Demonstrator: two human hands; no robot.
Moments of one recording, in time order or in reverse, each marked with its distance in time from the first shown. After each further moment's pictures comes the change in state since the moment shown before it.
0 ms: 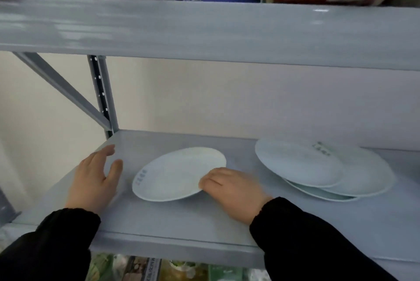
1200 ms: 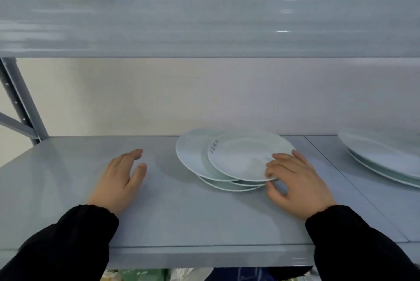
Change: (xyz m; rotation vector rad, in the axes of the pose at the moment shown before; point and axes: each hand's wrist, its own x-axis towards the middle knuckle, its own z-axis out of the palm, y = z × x) left_hand -0.054 0.198 0.128 -0.095 -0.187 0.214; right_hand -0.269 0.155 -0.096 -0.089 0.234 0.544
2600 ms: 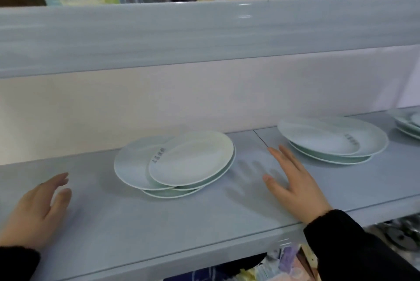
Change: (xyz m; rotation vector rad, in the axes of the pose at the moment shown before) left_hand 0.002 -0.035 0.000 0.061 -0.029 -0.087; right_hand -0.074 0.068 -0.063 0.285 -0.029 0.539
